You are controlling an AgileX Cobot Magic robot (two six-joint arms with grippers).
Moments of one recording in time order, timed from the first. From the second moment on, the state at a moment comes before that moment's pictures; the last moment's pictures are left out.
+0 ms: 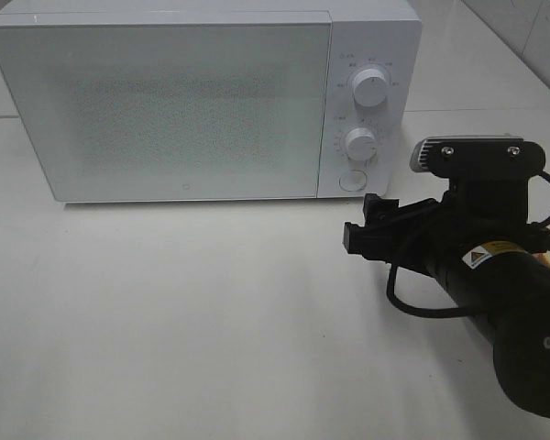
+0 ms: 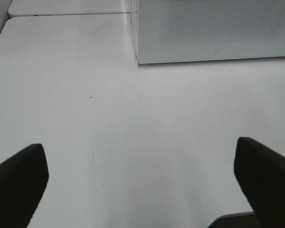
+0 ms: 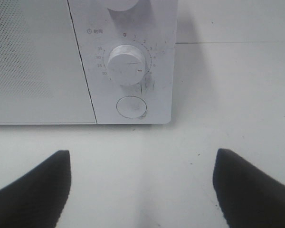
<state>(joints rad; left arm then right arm) -0.07 0.00 -0.49 -0.06 1.04 0.03 0.88 1.65 -0.37 0.99 -1.07 -0.30</state>
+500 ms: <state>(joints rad) -0.07 0.00 -0.49 -0.06 1.04 0.03 0.88 1.65 -0.37 0.97 -1.04 0.32</state>
